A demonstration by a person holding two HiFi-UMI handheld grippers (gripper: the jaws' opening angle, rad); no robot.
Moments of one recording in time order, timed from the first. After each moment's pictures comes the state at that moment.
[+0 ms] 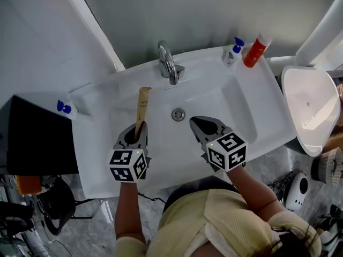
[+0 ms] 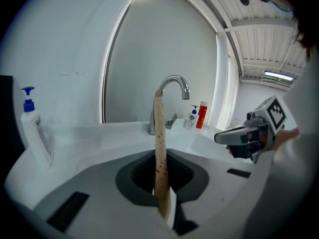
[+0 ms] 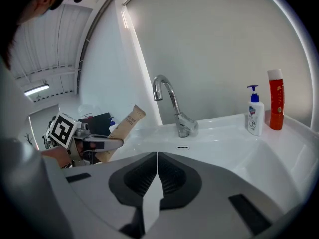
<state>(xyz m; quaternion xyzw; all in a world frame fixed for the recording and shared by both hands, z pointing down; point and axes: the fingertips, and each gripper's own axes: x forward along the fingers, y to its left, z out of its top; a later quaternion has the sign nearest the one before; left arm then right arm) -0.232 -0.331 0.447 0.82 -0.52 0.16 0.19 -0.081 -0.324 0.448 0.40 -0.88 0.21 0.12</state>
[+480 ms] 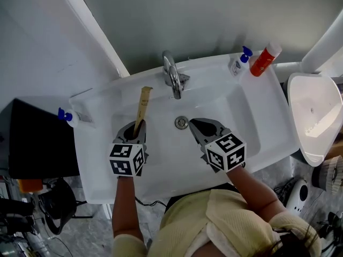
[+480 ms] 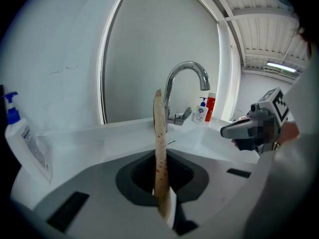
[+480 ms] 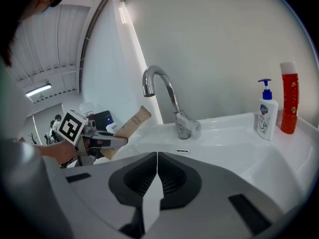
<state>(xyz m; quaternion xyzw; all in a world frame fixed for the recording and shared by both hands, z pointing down) -0.246 -0.380 0.464 0.81 -0.52 0.21 0.19 -0.091 -0.363 0.457 0.37 -0.89 0.22 0.14</state>
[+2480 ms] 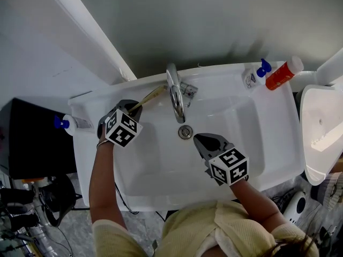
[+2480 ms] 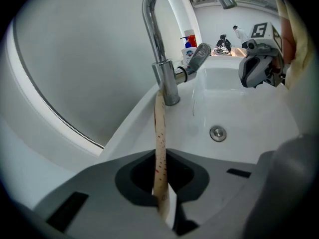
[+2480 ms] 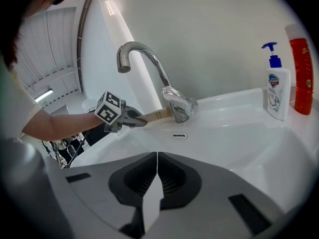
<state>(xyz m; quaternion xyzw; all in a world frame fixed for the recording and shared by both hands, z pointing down) -0.270 -0.492 0.525 0.78 -0.35 0.51 0.02 -0.086 -0.383 0.510 0.32 -0.89 0.28 0.18</state>
